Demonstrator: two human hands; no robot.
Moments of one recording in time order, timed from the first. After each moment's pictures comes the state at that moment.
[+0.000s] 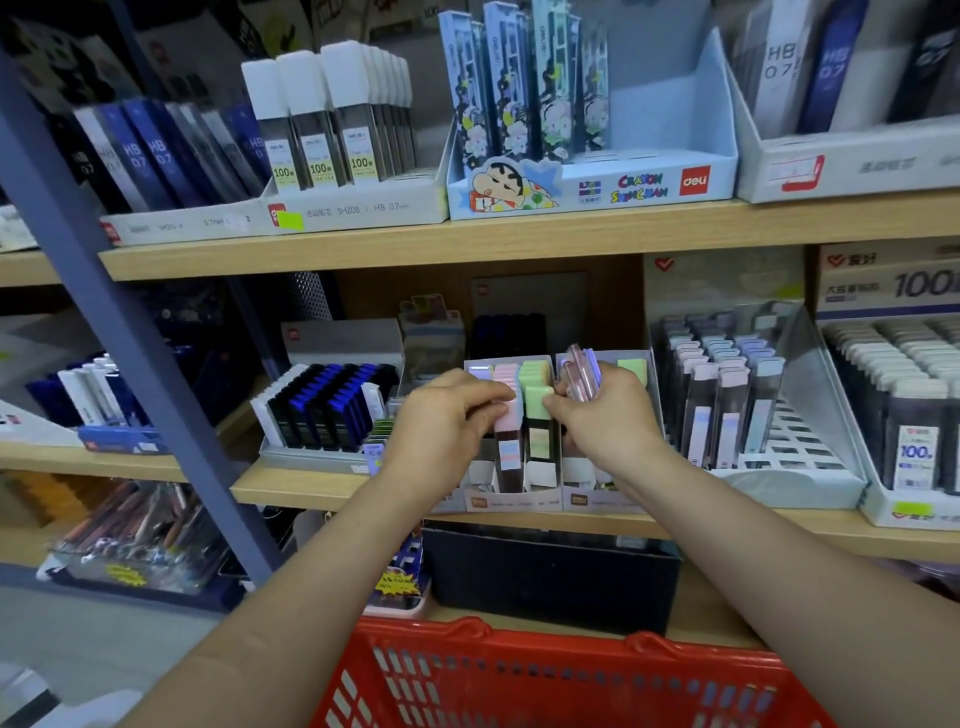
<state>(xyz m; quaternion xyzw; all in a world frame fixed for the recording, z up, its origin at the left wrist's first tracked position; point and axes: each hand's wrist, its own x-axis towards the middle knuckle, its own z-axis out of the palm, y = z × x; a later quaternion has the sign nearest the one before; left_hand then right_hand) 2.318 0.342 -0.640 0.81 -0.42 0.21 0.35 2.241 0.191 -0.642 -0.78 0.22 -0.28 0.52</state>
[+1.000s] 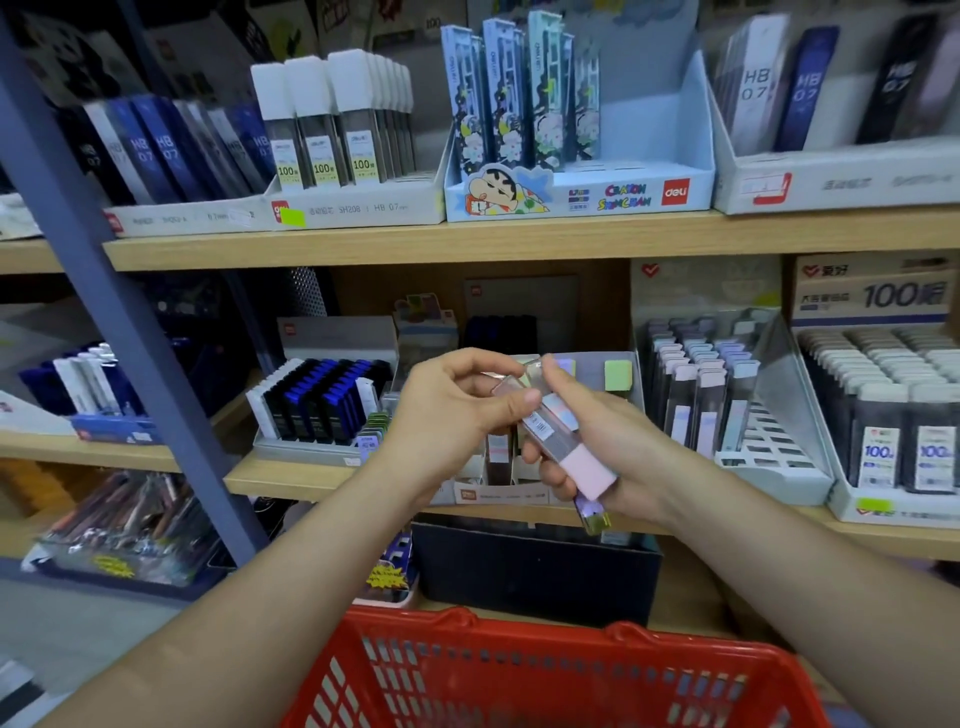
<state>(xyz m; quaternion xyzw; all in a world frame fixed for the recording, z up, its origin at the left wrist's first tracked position) 2.268 0.344 -0.602 0.68 -0.30 -0.11 0.66 2.189 0.210 -0.608 -0.61 0.14 -0.02 0.78</state>
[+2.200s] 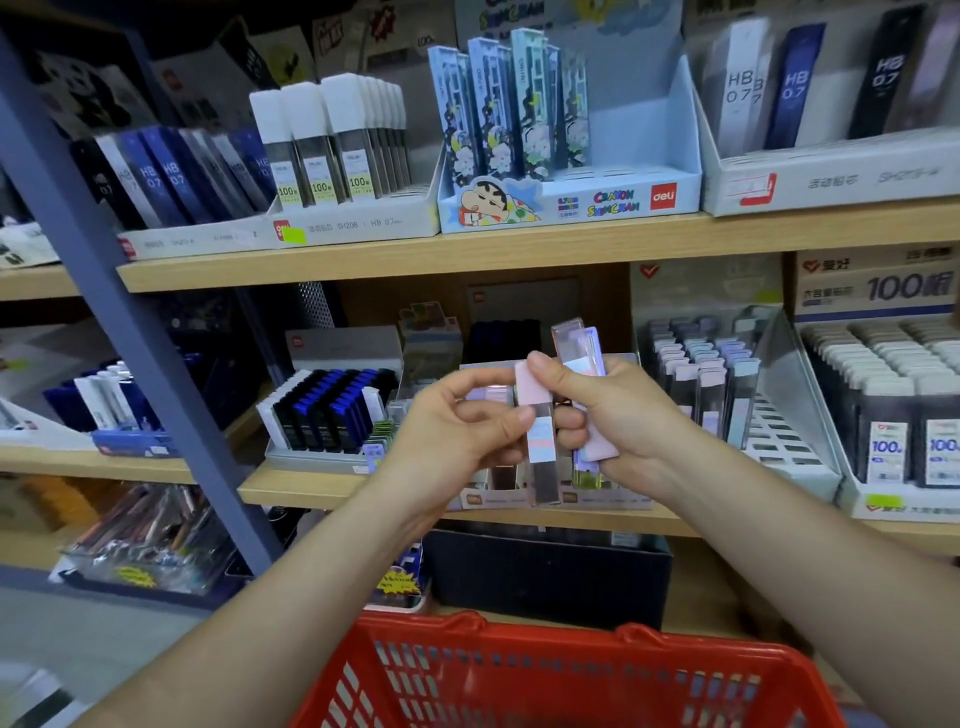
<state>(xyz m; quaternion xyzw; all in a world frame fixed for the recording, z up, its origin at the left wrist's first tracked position) 2.254 0.352 -0.601 0.65 -0.28 -0.18 0.68 2.195 0.203 -0.598 -0.55 0.07 -0.12 0.82</state>
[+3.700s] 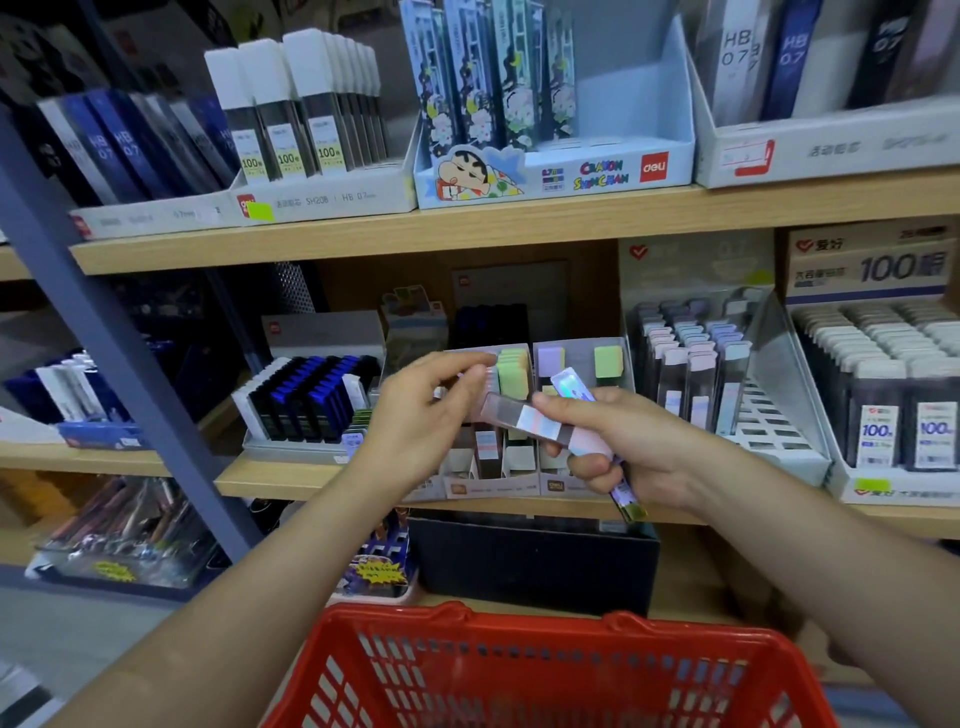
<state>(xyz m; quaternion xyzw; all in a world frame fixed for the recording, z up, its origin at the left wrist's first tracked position) 2.290 0.345 -0.617 0.80 -0.38 0.09 0.46 2.187 0.178 -0.625 -0.64 0.14 0.02 0.75</state>
